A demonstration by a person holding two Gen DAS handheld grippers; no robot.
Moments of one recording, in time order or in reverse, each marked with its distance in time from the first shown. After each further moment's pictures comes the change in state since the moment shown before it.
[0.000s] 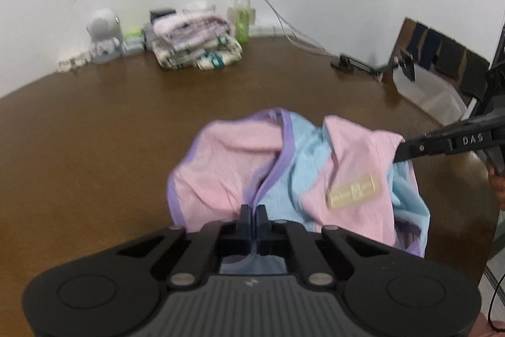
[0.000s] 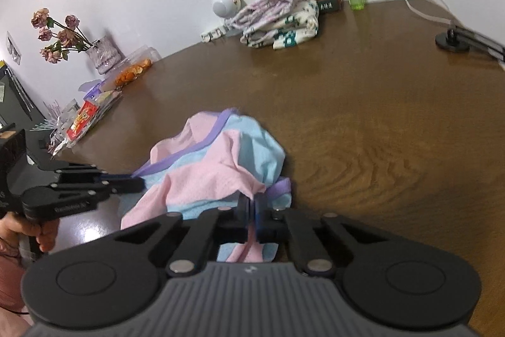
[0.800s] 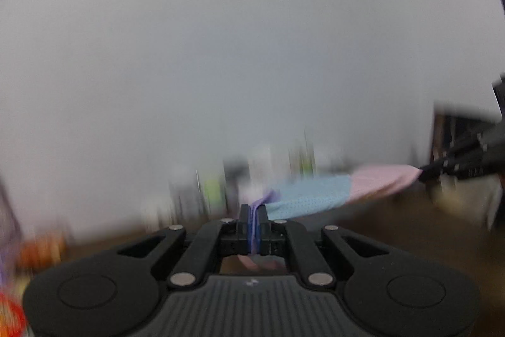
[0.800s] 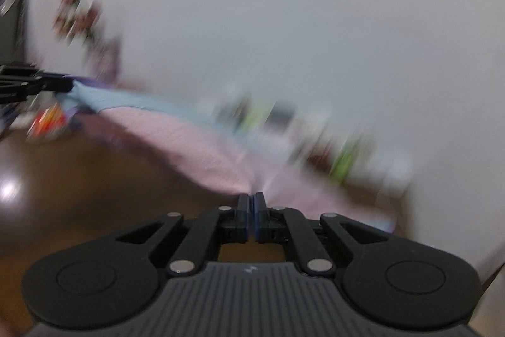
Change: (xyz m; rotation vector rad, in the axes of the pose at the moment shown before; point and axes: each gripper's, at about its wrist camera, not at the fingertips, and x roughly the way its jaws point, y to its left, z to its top) left arm -0.122 0.061 0.081 0.136 -0.302 0.186; right arm -0.034 0.066 0.111 -0.438 -0.133 -0.183
